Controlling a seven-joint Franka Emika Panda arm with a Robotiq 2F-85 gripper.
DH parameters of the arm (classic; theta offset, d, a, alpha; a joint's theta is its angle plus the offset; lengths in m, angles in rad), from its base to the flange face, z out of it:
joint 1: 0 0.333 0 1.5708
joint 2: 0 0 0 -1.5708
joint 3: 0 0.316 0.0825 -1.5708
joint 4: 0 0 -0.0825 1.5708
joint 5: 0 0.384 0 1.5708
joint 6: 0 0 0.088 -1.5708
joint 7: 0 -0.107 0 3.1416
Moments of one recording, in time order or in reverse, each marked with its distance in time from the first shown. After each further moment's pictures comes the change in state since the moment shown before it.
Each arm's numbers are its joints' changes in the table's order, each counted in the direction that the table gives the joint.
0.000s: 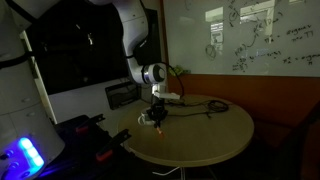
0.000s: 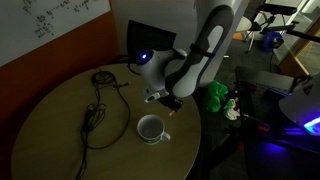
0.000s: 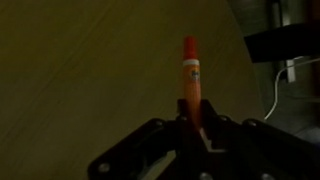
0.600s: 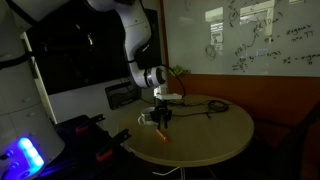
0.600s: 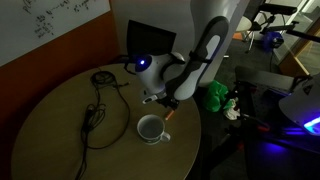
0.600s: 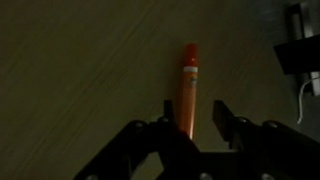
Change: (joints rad) arm 0.012 -0.055 -0.018 -0.063 -0.137 0.025 -0.113
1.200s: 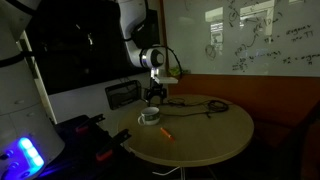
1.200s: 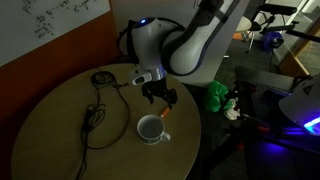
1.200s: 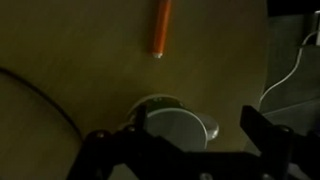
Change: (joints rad) arm -0.213 0.229 0.255 0.140 0.201 0.048 0.221
